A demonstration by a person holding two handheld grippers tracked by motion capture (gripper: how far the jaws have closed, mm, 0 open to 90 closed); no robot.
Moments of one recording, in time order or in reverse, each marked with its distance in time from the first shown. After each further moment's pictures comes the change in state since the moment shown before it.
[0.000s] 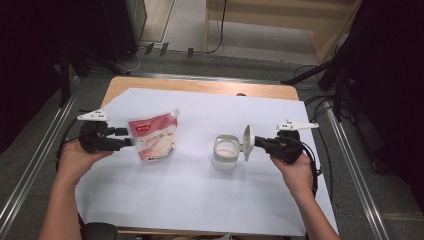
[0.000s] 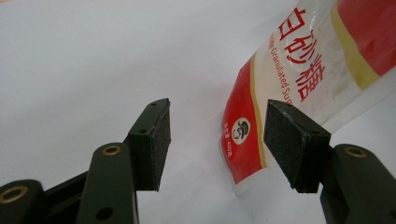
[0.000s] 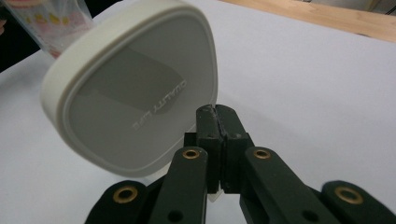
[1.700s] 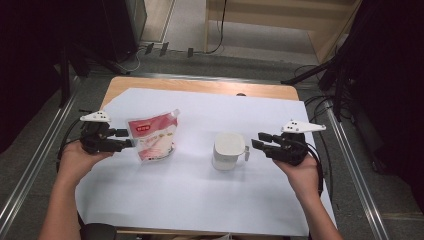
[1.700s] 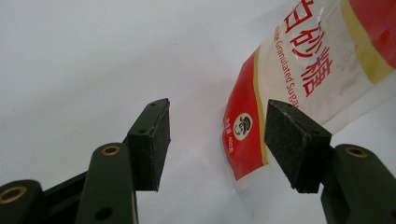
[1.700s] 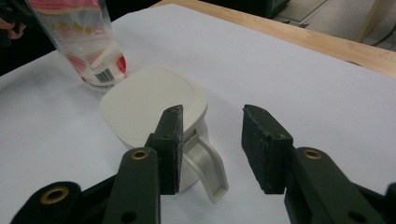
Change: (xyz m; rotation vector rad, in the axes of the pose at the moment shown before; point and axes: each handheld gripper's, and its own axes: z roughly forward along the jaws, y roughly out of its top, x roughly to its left) left arm -0.002 -0.001 0.002 0.026 0.023 -0.013; right arm 0.010 0.004 -0.019 -0.056 0.001 -0.080
